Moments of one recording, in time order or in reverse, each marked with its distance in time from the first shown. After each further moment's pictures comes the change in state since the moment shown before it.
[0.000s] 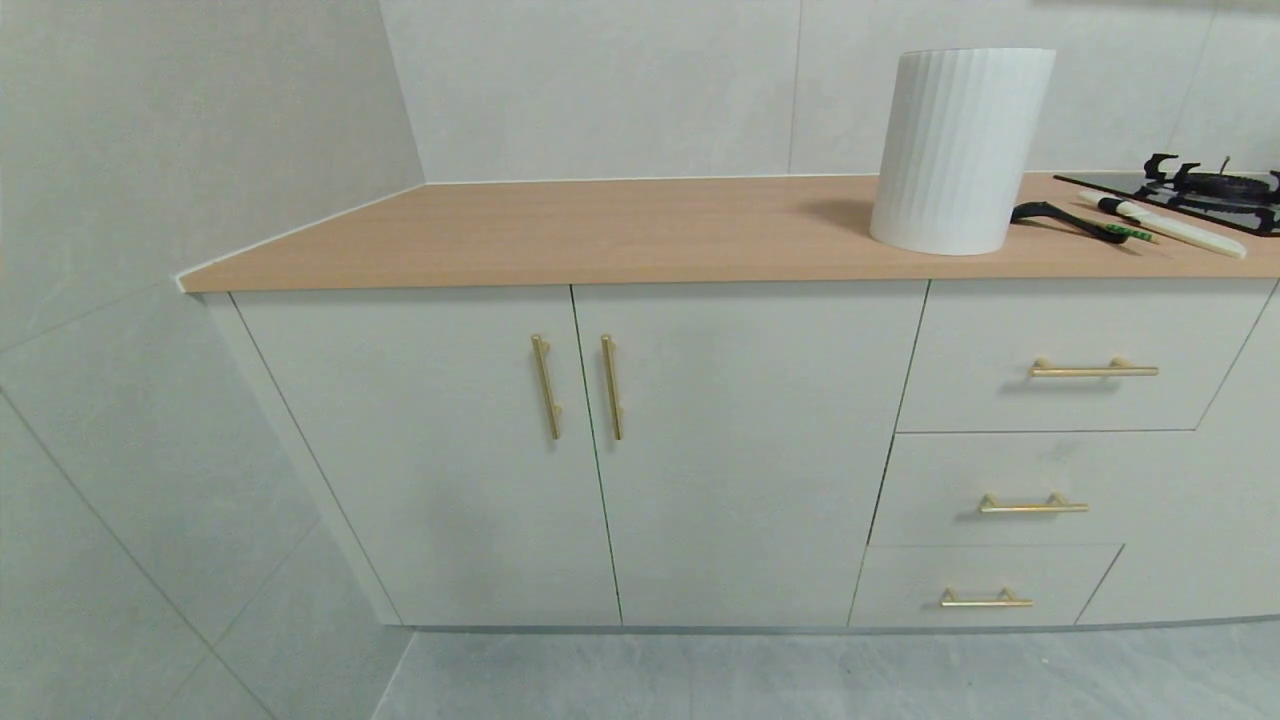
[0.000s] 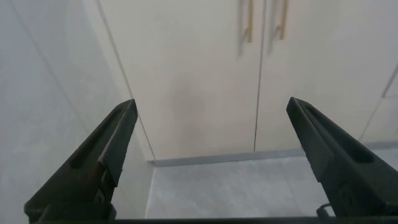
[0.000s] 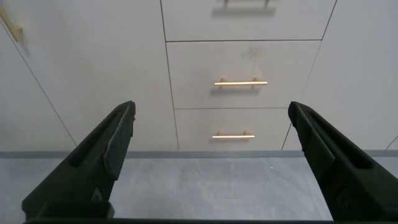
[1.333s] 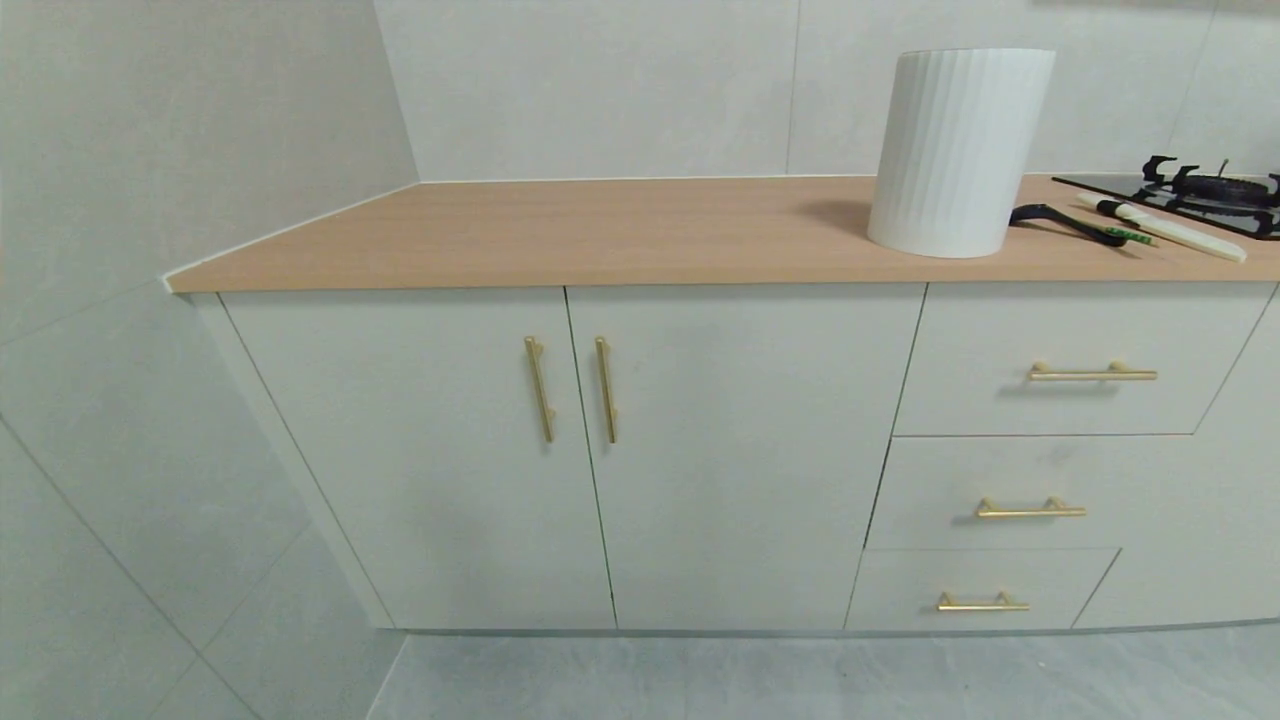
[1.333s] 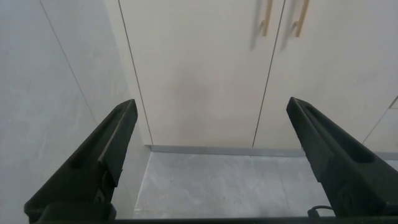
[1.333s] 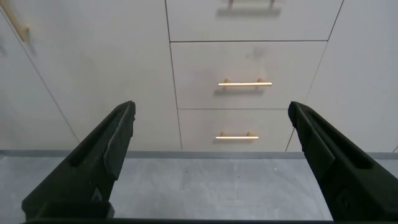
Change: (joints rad) left arm 0.002 0.000 0.000 0.042 0.089 -0.116; right arm -0.002 0.000 0.000 0.004 0.017 0.006
